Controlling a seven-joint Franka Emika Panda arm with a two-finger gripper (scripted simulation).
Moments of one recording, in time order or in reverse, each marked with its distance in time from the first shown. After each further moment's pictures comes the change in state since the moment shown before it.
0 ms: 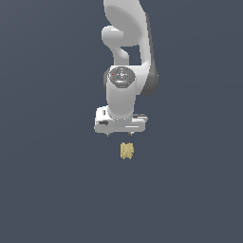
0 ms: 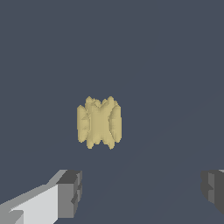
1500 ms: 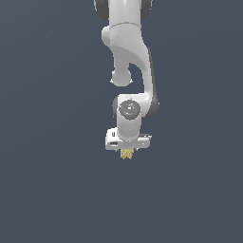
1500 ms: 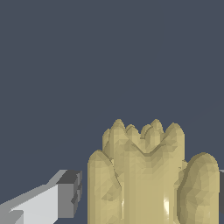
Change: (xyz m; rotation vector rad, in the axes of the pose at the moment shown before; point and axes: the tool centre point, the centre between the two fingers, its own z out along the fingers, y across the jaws) arm 0.029 -0.036 0.100 0.031 0.028 -0.017
